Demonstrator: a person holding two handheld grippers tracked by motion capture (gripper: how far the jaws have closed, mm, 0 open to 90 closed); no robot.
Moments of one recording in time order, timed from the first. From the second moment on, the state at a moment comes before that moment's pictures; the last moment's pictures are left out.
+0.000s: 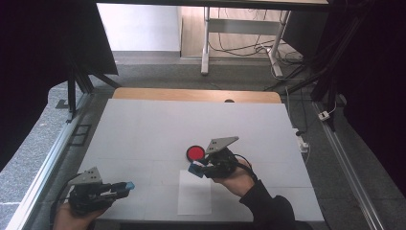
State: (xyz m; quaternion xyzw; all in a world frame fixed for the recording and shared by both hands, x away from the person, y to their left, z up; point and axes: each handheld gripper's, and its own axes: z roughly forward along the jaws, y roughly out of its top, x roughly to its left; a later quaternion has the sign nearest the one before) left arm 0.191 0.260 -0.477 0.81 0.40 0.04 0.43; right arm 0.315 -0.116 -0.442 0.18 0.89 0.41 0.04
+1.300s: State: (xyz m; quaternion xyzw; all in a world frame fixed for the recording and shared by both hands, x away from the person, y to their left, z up) left arm 0.192 0.260 -0.477 0.81 0.40 0.04 0.43; right arm 0.305 -0.105 -0.481 0.16 0.92 0.34 0.04
